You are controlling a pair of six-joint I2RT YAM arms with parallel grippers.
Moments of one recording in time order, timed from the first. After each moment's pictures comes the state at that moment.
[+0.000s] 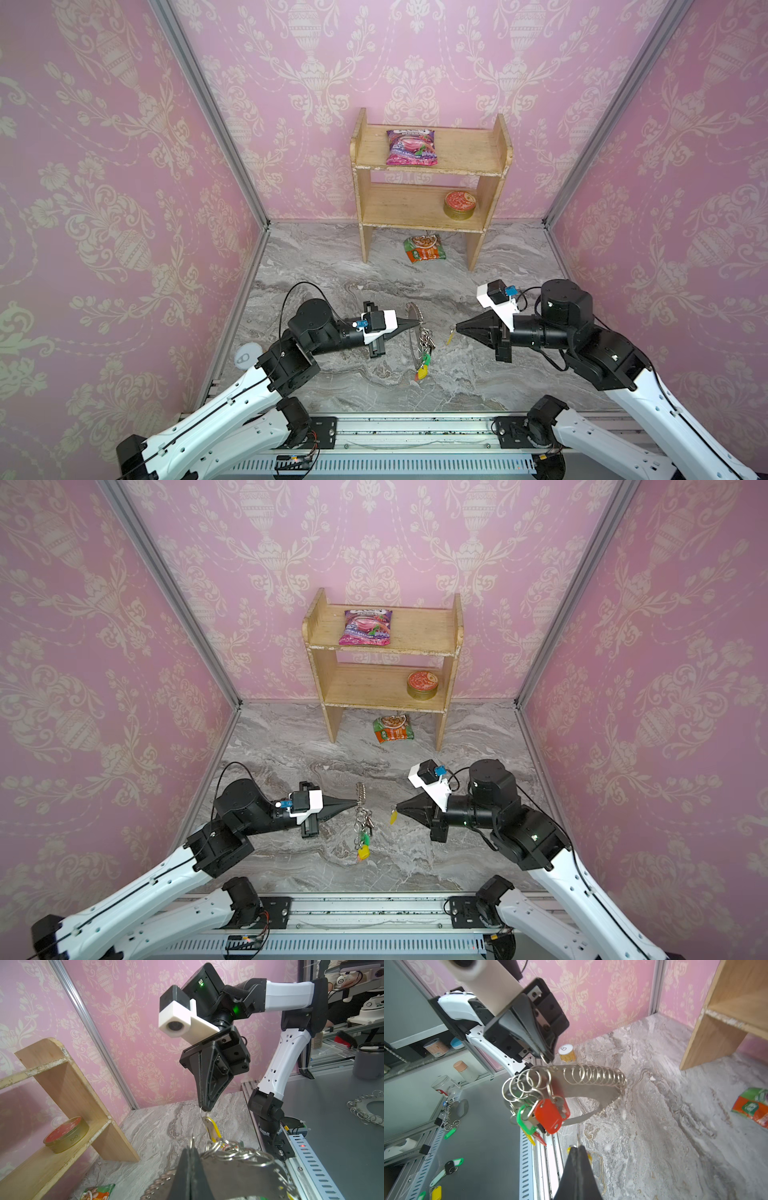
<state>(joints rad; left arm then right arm) -0.83 0.81 0.78 0.06 0.57 0.29 0.59 0.75 1.04 -0.70 -0.67 -0.09</state>
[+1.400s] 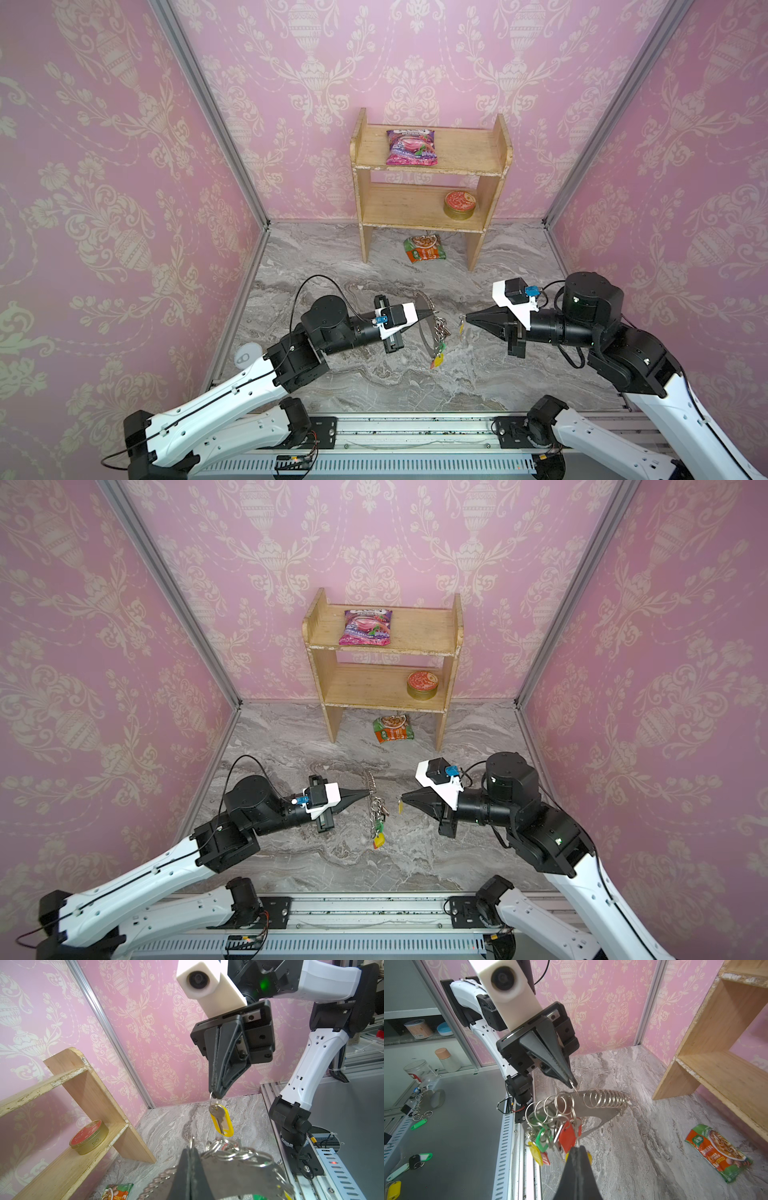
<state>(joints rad) -0.97 0.88 0.88 0.03 0.34 0.34 0.59 0.78 1.17 -0.73 -0.62 -0.22</state>
